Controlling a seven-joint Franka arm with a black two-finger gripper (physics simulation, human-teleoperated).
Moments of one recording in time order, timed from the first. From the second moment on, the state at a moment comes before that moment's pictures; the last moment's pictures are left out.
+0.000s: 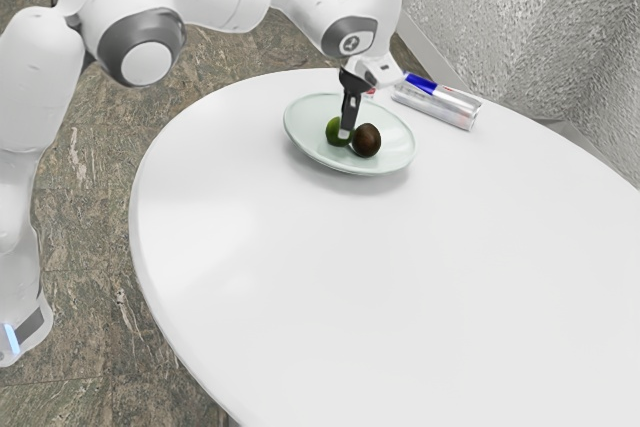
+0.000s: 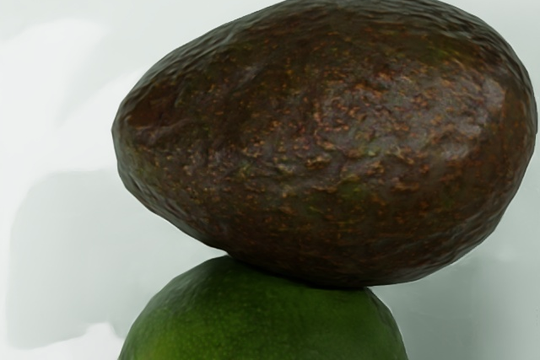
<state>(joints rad) -0.02 0.34 0.37 -1.57 -0.04 1.98 0.69</state>
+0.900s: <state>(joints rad) 0.00 0.38 0.37 -1.57 -0.09 1.99 0.72</state>
